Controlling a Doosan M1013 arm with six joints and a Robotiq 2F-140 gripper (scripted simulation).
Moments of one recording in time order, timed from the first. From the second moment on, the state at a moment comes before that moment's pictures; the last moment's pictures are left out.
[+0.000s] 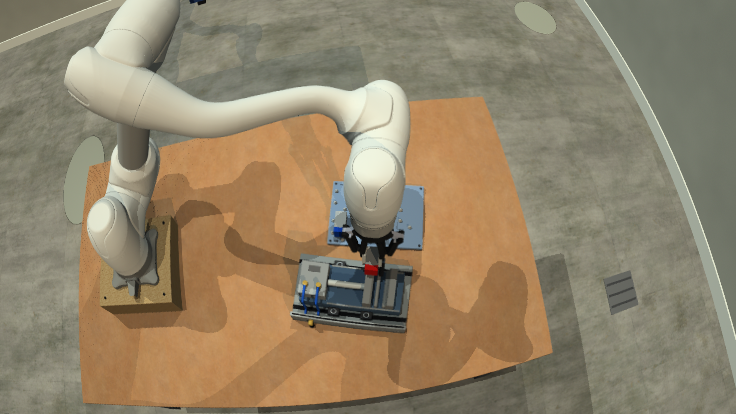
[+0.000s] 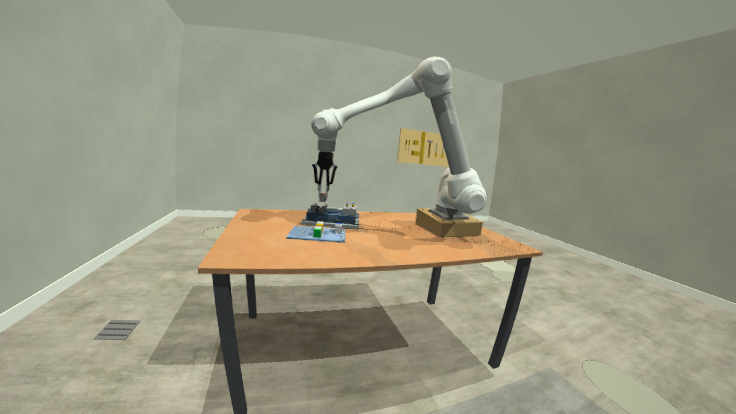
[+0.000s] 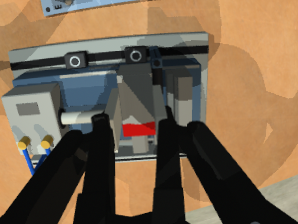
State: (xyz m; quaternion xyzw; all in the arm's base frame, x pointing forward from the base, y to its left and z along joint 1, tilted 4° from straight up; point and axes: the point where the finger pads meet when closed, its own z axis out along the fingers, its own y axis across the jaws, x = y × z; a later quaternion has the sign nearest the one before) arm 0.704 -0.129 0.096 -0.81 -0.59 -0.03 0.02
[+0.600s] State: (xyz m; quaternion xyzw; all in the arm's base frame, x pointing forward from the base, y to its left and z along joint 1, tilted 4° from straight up) arm 0.712 -0.187 0.091 -0.81 -0.59 -0.03 0.02
